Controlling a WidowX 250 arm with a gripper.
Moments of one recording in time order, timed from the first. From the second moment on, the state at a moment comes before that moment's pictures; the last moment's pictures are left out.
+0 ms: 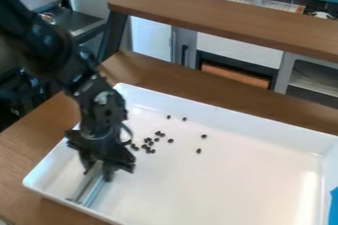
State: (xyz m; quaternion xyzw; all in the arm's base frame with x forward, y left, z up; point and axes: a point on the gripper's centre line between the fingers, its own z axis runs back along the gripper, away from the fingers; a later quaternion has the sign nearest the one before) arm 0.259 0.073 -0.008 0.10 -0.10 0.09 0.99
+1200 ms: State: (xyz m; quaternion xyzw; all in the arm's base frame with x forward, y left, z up) arm 0.364 -0.095 0.020 0.00 -0.18 0.12 0.98
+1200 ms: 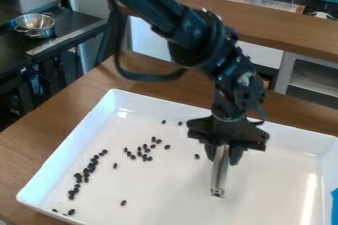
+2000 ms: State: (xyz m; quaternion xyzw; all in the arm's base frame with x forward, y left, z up) arm 0.400 -0.041 0.003 0.01 -0.16 0.17 0.97
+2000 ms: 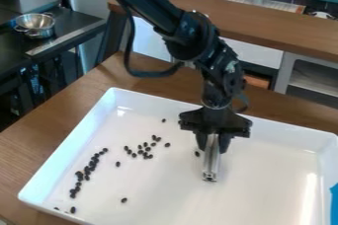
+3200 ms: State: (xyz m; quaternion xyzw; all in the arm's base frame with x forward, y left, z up) arm 0.351 0.080 -0.005 0.13 -0.10 0.35 0.92
